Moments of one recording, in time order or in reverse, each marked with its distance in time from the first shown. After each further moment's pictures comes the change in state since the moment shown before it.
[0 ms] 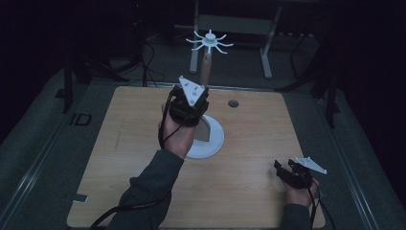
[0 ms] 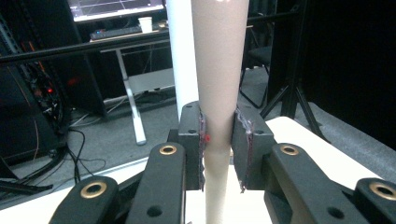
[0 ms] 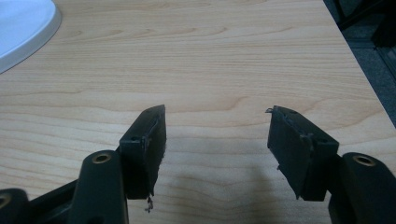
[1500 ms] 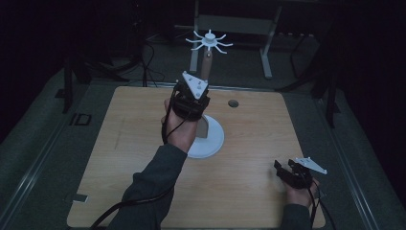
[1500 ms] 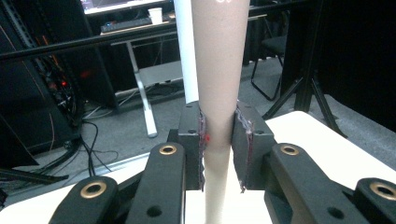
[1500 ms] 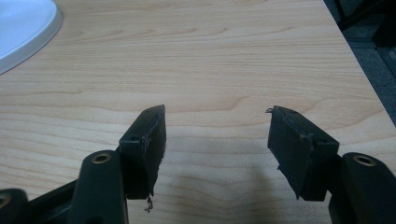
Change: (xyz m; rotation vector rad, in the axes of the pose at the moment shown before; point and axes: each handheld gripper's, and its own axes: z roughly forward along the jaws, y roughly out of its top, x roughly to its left) left arm 0.000 0.004 0.018 0.039 0.049 0.008; right arm 0.000 0.000 0.000 -0.002 0.002 0.001
